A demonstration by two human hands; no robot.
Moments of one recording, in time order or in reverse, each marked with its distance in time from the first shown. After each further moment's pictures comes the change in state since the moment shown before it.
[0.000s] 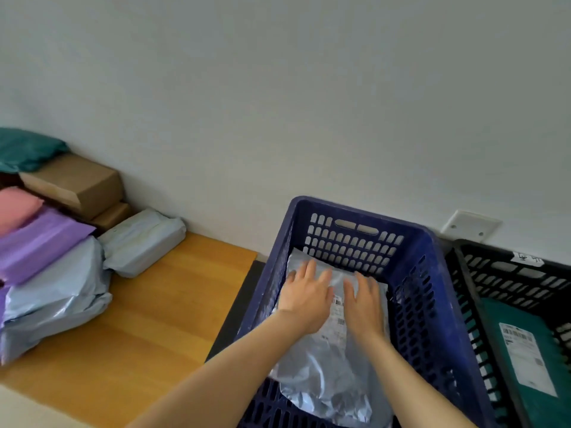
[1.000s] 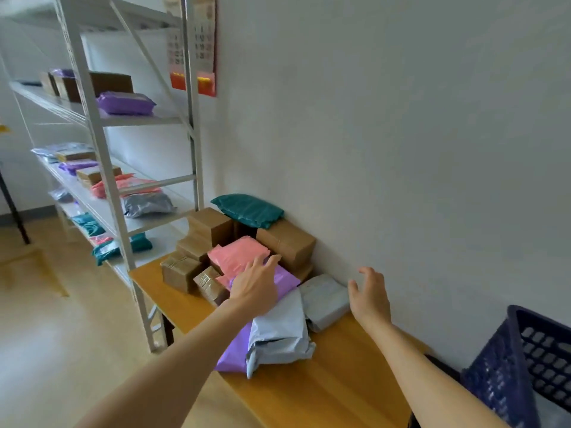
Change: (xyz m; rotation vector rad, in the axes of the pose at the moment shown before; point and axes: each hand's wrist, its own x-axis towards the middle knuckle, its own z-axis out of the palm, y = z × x) left_hand -0.271 -0.415 -0.240 0.001 0.404 -0.521; right_hand -0.153 -0.409 0.182 0.117 -0.080 -0.512
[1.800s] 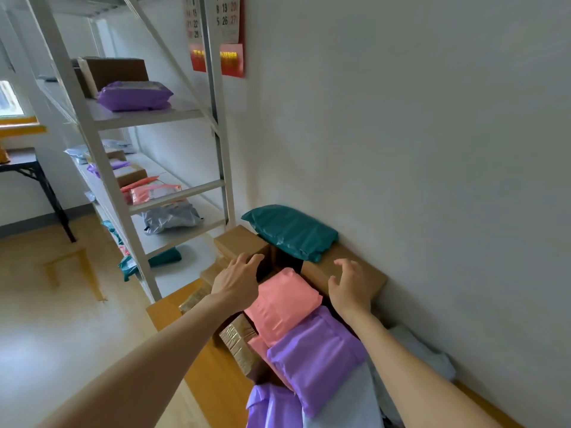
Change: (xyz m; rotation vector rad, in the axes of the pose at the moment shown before) left_hand 0.236 -0.204 0.018 0.182 0.045 -0.134; right_hand 0.213 -0.101 0.229 0.058 -0.169 -0.135
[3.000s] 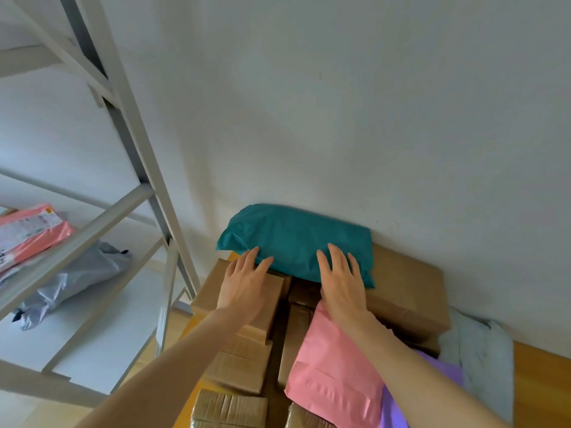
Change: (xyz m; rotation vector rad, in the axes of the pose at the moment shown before) left_hand 0.246 -0.124 0.121 -0.046 -0.177 0.482; right_hand 0.152 -0.035 0.190 -0.907 0.052 0.100
